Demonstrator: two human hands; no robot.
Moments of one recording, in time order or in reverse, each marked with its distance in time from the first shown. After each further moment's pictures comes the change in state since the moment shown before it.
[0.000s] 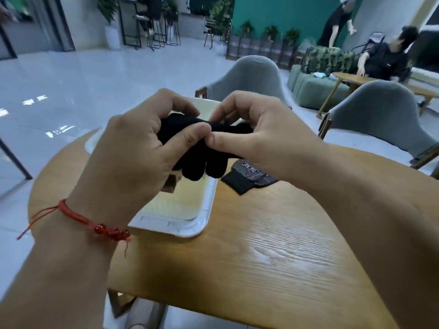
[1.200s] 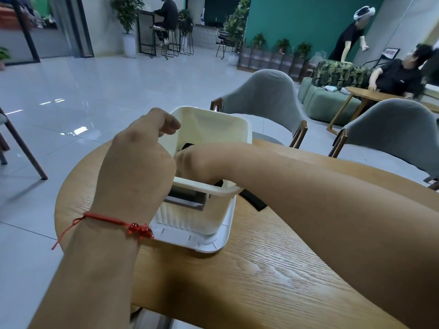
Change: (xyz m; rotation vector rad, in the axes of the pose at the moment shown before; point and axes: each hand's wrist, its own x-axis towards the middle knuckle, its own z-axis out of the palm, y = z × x) left_hand 0.021 -0.044 -0.029 0.468 0.235 -0.068; right_hand 0.114 -0.012 0.111 -0.948 -0.760 0.114
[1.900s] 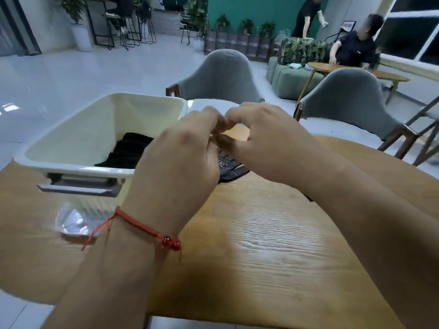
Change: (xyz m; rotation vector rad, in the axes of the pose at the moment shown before) left_hand -0.049 0.113 0.077 -0.088 -0.246 0.347; right_hand -0.163 0.130 0.072 0.351 0.869 0.161
